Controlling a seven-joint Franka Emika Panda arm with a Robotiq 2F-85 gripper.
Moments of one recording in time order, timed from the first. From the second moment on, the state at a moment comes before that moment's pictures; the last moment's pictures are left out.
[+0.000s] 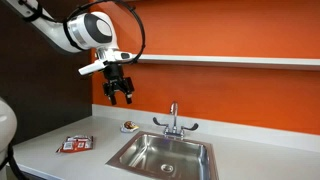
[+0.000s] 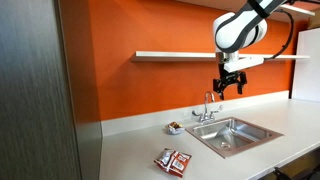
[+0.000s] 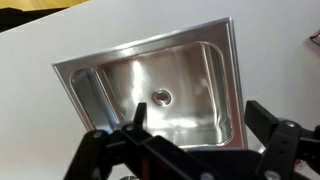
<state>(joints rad) -0.14 -0.55 0.11 -2.64 -0.24 2.16 0.28</state>
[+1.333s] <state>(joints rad) 0.14 -0.46 0.03 -2.64 -0.07 2.28 -0.13</state>
